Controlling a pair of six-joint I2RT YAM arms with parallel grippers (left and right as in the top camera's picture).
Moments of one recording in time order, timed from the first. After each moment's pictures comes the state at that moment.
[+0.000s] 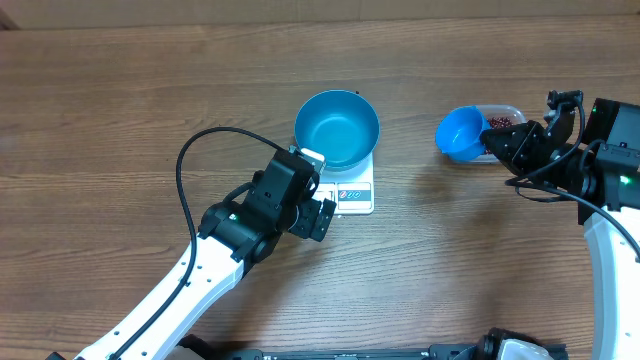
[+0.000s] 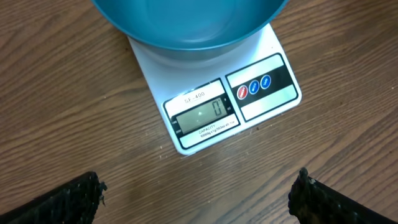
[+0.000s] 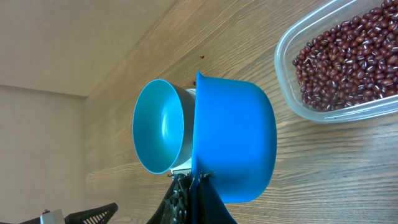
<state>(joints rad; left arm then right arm) -0.60 1.29 0.93 -0.62 -0.07 -0.16 -0.26 1.28 1.13 -0.75 -0.70 0.41</state>
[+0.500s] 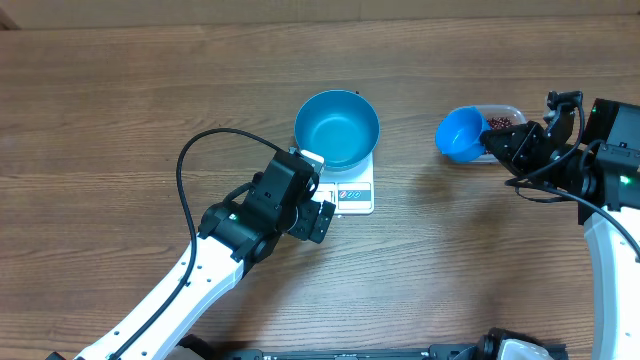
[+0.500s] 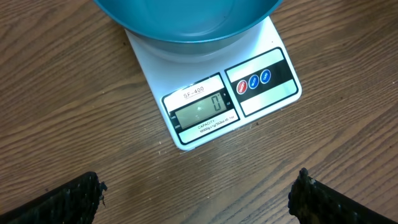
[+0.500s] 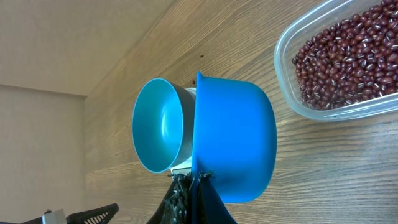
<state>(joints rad) -0.60 1.29 0.93 -0.63 -0.06 -0.16 -0.26 1.28 1.13 -0.76 -0.69 0.40</state>
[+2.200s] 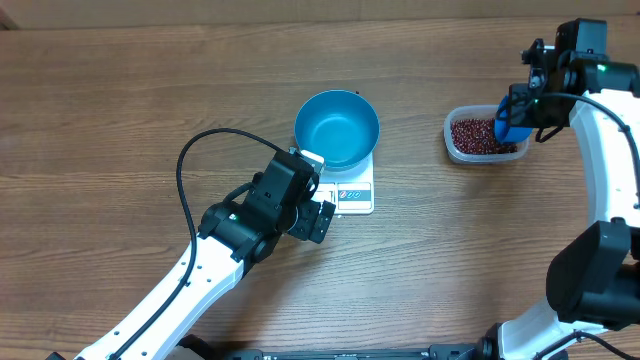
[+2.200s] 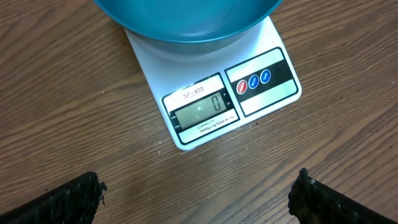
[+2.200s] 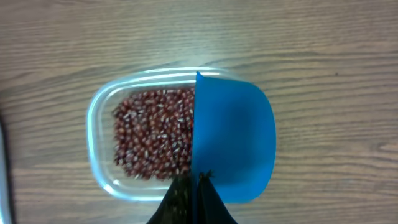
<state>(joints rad) -0.60 1.29 0.93 -0.63 -0.06 -0.16 -0.17 1.82 1.63 -1.01 -0.05 -0.10</state>
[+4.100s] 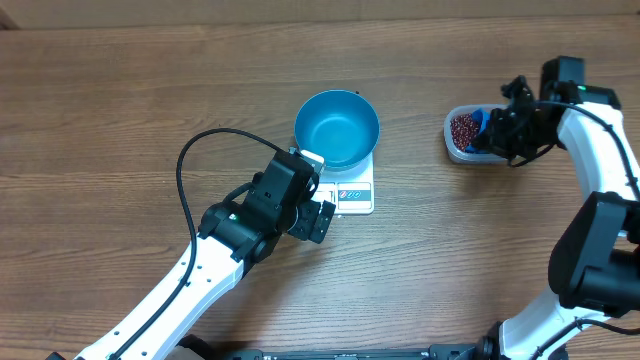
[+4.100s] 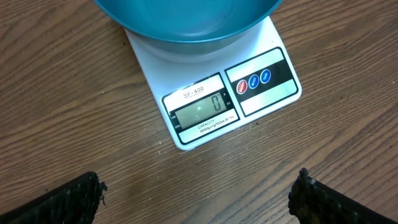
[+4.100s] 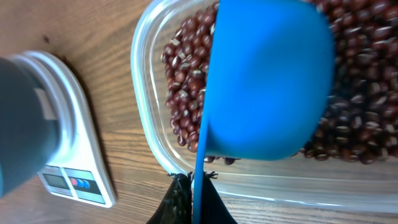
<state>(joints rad) -0.60 1.29 0.93 -0.63 -0.06 -0.16 -0.23 1.89 1.47 -0.98 -0.46 0.03</state>
